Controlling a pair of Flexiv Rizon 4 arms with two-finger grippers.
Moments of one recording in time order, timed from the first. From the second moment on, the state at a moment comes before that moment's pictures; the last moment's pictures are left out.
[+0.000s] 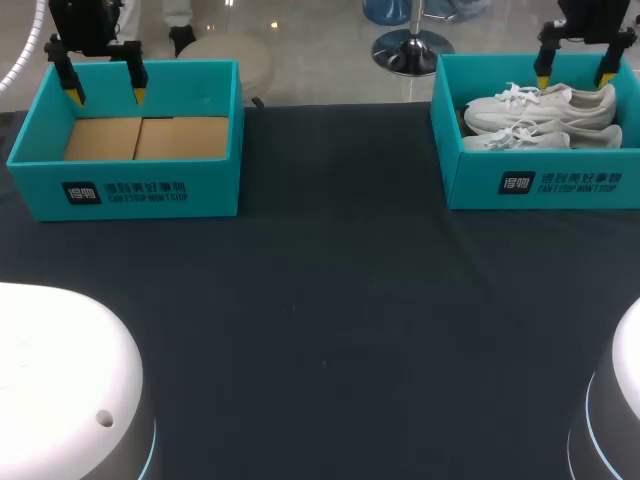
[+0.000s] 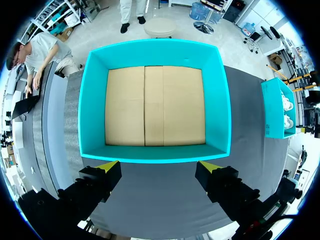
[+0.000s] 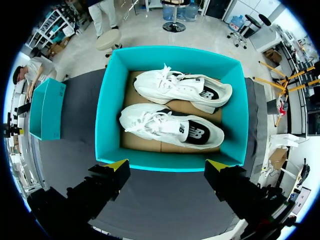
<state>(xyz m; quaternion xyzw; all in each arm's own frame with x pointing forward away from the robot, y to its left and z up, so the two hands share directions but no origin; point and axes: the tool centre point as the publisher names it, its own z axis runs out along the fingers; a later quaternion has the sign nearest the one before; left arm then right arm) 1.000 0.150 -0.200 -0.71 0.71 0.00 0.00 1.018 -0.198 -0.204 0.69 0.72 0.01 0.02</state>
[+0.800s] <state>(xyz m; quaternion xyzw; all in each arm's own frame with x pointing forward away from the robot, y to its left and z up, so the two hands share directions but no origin) 1.000 0.150 -0.200 -0.71 0.71 0.00 0.00 1.022 -0.255 -0.240 0.67 0.74 -0.05 0.03</state>
